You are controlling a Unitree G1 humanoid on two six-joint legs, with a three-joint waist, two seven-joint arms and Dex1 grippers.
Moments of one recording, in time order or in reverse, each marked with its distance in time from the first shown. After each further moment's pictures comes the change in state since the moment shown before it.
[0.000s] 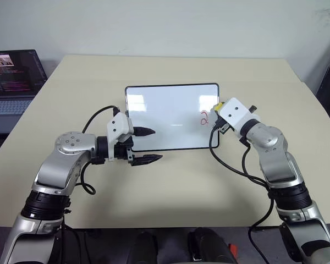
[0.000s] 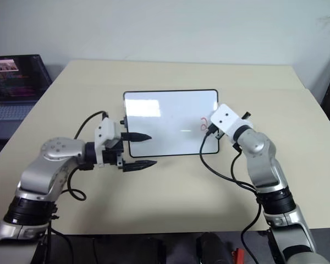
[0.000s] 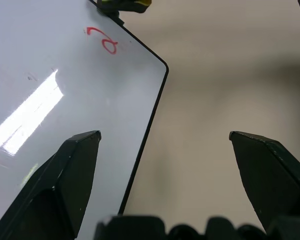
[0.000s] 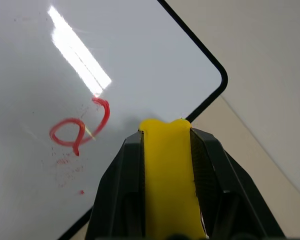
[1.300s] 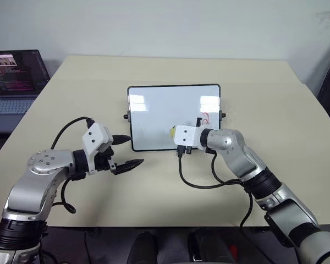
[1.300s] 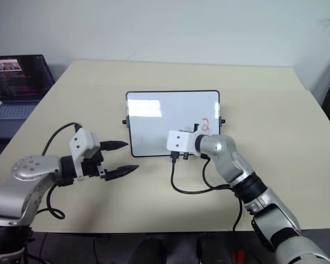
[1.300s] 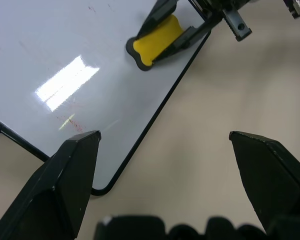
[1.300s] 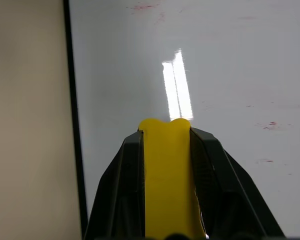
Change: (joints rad) left arm 0.260 0.080 0.179 -0.159 -0.026 0.083 0.141; right arm -0.173 0.070 0.343 0.274 -0.062 -0.253 0.228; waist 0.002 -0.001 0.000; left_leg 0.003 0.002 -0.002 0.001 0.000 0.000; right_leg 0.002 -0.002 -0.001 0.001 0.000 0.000
